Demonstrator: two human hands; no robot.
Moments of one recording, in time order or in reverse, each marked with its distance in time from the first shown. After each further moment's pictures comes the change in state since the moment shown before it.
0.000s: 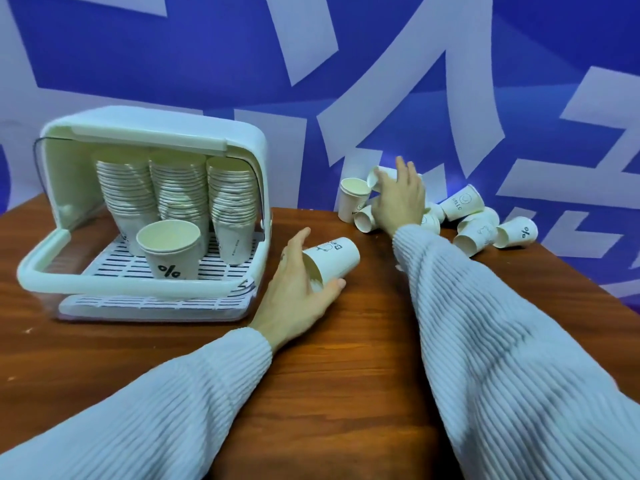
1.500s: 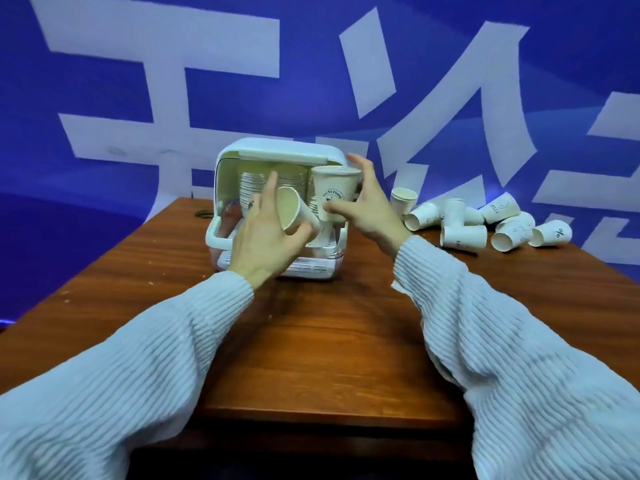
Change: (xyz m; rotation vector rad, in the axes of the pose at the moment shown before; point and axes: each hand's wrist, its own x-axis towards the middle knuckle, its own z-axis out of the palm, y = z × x) left_hand -0.087 0.038 -0.186 0.356 0.343 0.021; right_hand -0.150 -0.188 -0.149 1.120 -0.356 -0.132
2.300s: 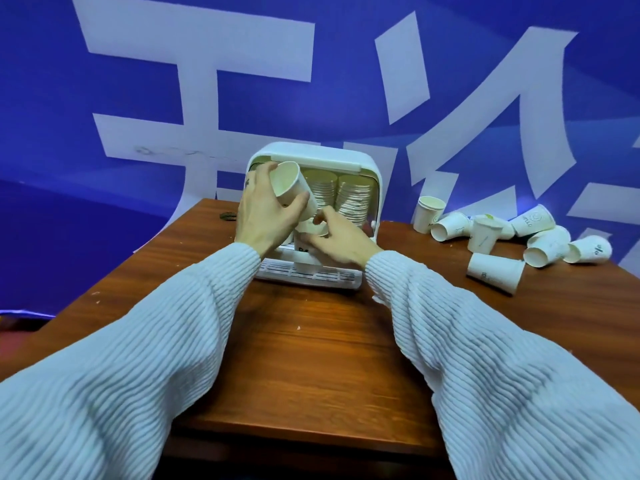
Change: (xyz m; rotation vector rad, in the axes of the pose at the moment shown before) left_hand 0.063 -0.049 -0.020 -0.094 0.185 0.000; right_hand 0.034 0.030 0.088 -0.612 -0.303 -0.002
